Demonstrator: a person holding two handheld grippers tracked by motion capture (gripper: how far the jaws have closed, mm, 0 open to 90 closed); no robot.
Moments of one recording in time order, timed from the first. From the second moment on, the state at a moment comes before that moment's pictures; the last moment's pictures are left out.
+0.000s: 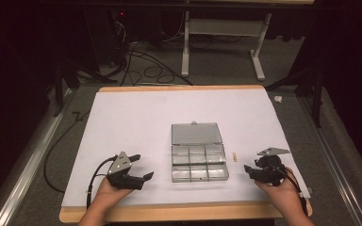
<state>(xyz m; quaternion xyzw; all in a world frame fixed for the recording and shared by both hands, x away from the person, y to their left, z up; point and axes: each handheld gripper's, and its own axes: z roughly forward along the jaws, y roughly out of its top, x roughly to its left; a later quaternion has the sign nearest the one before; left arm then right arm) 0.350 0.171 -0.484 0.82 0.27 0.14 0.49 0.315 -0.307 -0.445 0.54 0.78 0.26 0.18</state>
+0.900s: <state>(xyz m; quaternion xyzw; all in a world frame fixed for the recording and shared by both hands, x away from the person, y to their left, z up) 0.350 0.170 -0.484 0.82 0.26 0.14 0.49 0.330 -0.304 -0.437 0.53 0.81 0.20 0.10</state>
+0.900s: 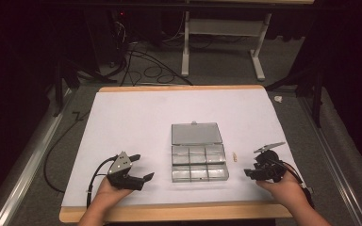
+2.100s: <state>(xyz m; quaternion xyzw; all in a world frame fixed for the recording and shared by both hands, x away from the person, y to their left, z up) 0.350 0.170 -0.484 0.82 0.25 0.13 0.49 0.365 -0.270 -0.420 0.49 0.86 0.10 0.04</state>
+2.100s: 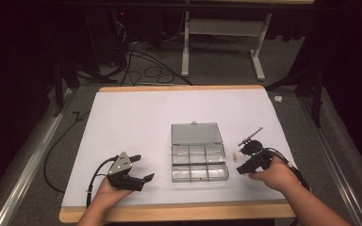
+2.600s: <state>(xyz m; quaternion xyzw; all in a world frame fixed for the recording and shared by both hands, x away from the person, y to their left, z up) 0.350 0.170 -0.484 0.82 0.25 0.13 0.49 0.384 -0.266 -0.418 0.49 0.86 0.10 0.04</state>
